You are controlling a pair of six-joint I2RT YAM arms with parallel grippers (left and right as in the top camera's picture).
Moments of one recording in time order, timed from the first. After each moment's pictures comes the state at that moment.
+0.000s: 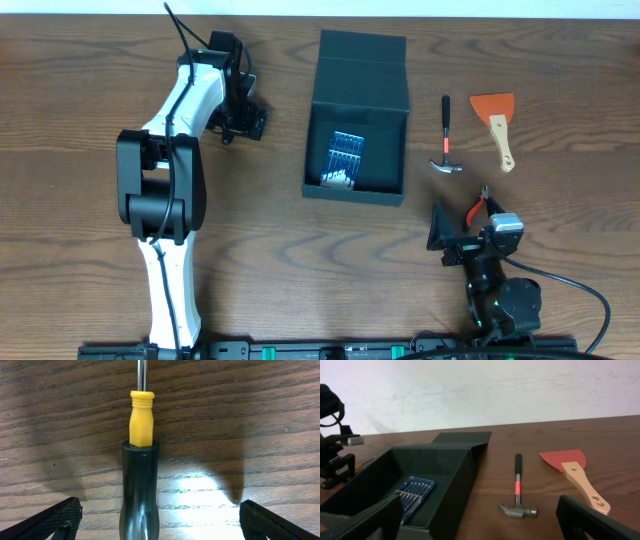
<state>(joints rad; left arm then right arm) -0.13 2.32 1.86 -1.01 0.01 0.12 0.15 0.01 0.01 -0.07 0.01 0.16</state>
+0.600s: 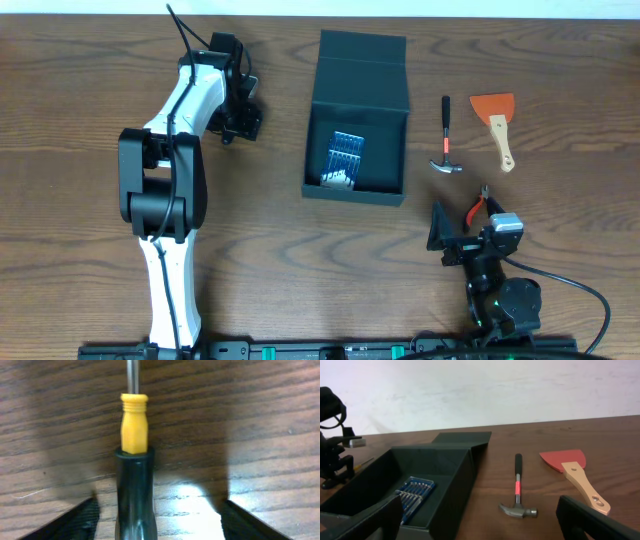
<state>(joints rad) -0.13 2.34 1.86 -1.01 0.02 0.14 0.15 0.01 0.01 -0.07 0.01 0.16</state>
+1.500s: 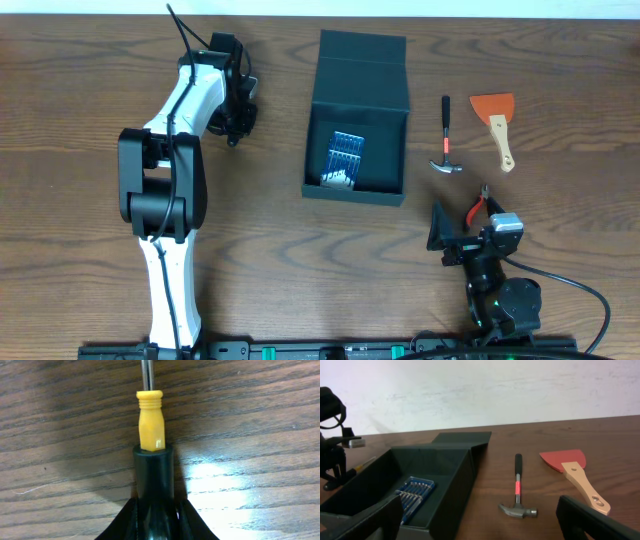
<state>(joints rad) -0.13 2.34 1.86 -1.02 0.01 0.14 0.15 0.01 0.01 -0.07 0.01 0.16</state>
